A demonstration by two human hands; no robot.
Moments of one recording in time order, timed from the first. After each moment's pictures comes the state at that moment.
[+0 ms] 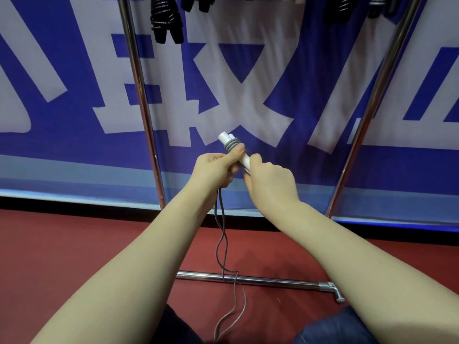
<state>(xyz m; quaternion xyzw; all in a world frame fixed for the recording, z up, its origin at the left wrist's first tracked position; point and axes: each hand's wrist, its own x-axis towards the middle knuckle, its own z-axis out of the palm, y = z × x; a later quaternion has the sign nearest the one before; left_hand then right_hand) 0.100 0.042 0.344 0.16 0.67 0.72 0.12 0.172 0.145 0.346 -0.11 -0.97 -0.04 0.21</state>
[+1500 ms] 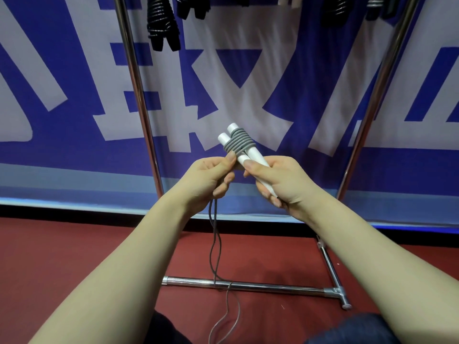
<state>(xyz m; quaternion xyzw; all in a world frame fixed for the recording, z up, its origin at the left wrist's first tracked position) 0.099 0.022 0.348 0.29 0.62 0.70 0.20 0.187 0.170 0.365 -0.03 -0.77 0.63 0.11</state>
